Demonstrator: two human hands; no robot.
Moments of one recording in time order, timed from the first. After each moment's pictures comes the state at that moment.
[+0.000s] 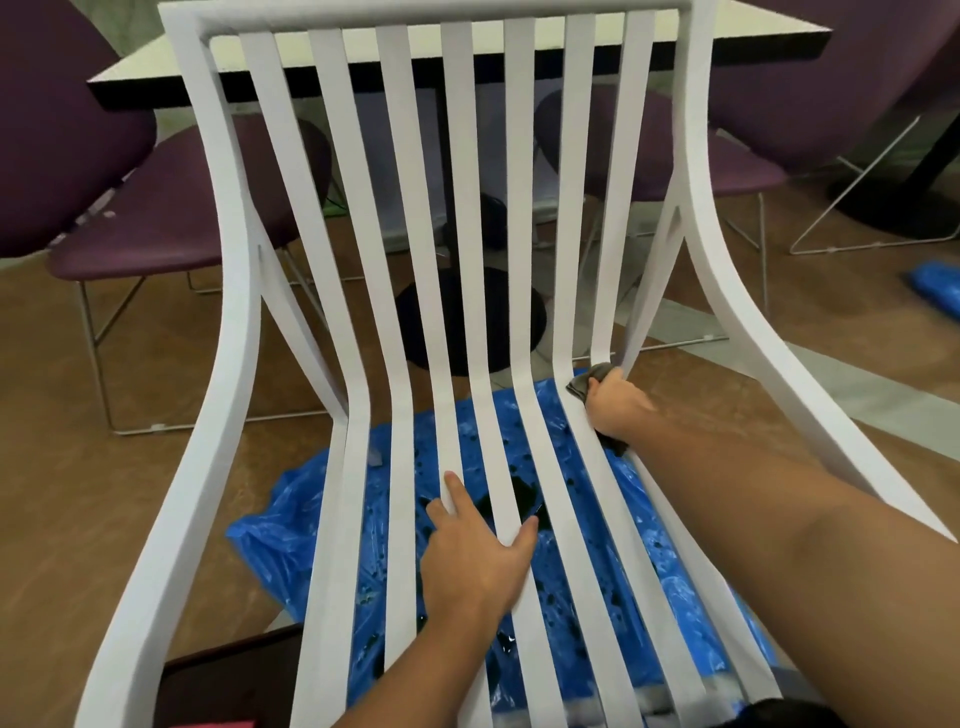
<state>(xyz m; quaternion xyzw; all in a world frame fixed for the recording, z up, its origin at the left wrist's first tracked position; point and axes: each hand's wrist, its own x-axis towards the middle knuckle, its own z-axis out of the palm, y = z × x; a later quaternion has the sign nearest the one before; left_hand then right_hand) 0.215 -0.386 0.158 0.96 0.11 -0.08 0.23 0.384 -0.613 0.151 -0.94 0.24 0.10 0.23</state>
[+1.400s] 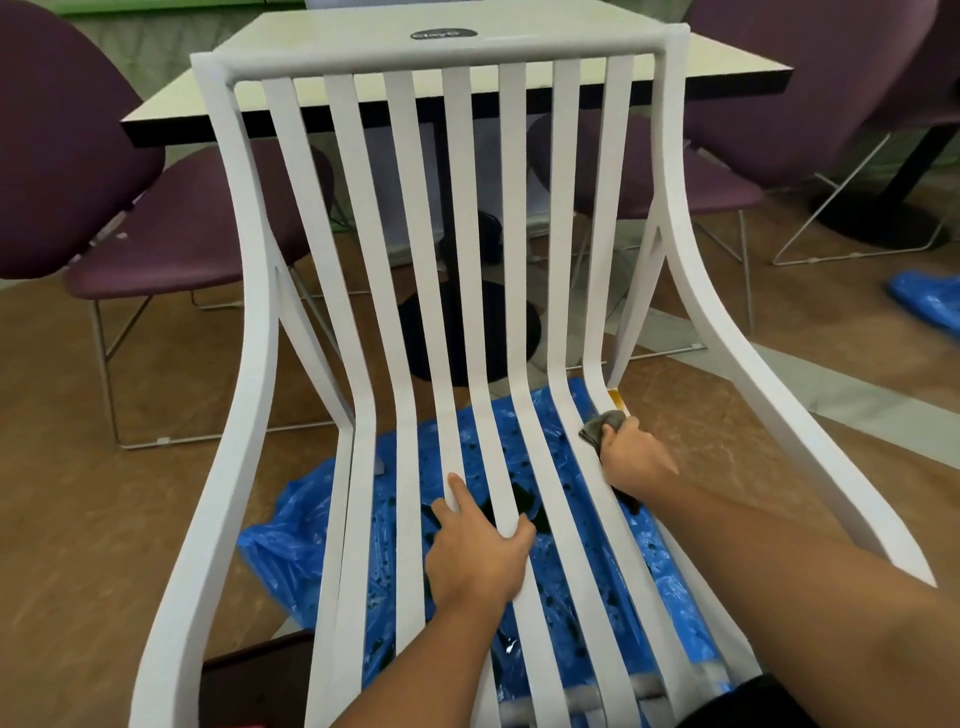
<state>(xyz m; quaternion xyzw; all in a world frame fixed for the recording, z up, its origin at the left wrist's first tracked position) 0.213 -0.386 0.162 0.97 0.11 -0.06 0.23 0.306 -0.612 0.150 -0.94 0.26 0.09 0.20</state>
